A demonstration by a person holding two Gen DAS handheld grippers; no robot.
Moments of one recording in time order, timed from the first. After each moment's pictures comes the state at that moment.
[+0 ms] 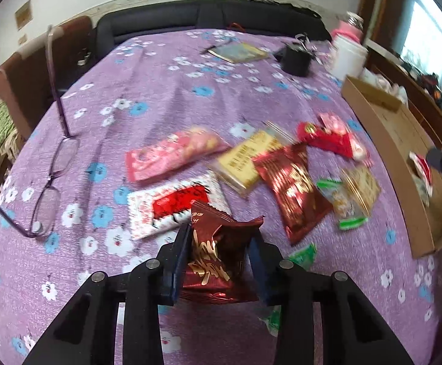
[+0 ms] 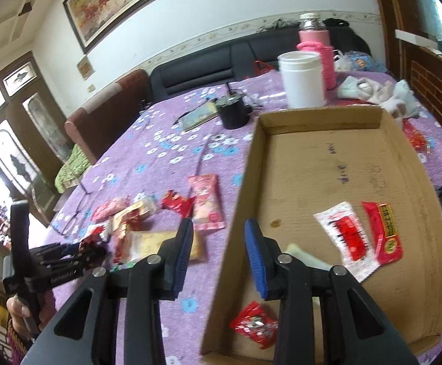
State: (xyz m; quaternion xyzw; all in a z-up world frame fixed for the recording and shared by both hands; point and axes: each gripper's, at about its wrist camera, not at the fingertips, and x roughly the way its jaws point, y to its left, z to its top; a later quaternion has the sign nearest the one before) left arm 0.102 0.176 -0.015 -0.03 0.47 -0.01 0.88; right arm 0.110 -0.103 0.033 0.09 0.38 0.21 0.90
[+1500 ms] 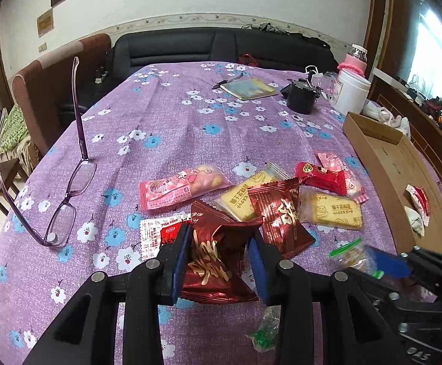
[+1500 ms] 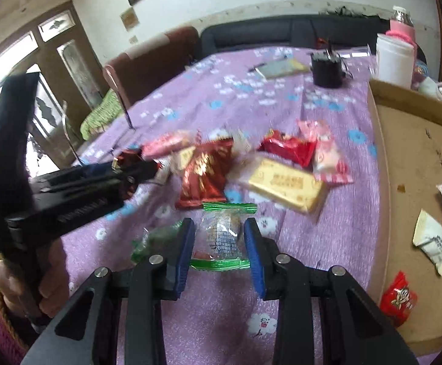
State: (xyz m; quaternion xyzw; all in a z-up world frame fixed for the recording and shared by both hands) left arm 0.097 0.171 0.006 -0.04 0.41 0.02 0.91; right arm 0.077 0.008 -0.003 0.01 0.41 0.30 0.86
